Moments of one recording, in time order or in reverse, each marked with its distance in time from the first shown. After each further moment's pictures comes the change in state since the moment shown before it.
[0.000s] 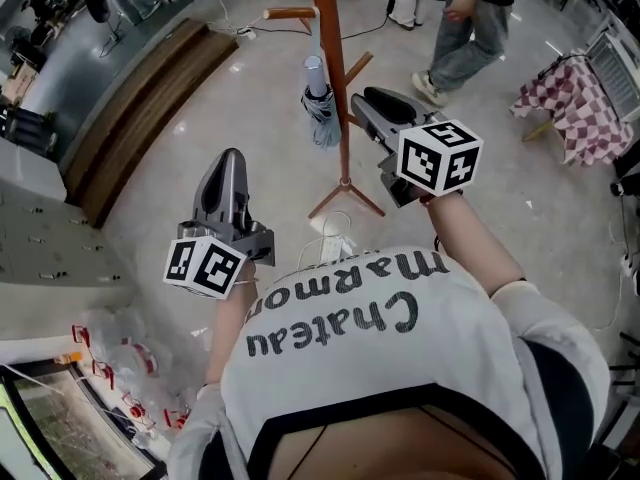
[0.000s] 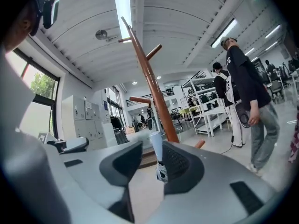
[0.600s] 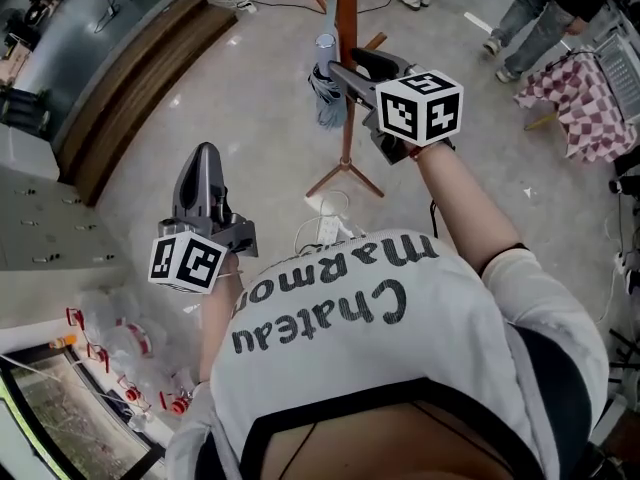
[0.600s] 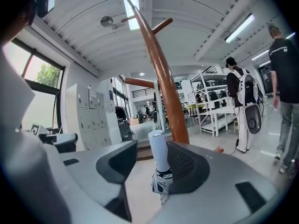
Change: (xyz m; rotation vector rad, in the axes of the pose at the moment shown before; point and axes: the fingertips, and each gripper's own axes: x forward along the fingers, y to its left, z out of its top) left arm -0.025 0.053 0.006 0.006 0.002 0.120; right arm 0.073 -0.001 -0.005 -0.099 0.100 0.055
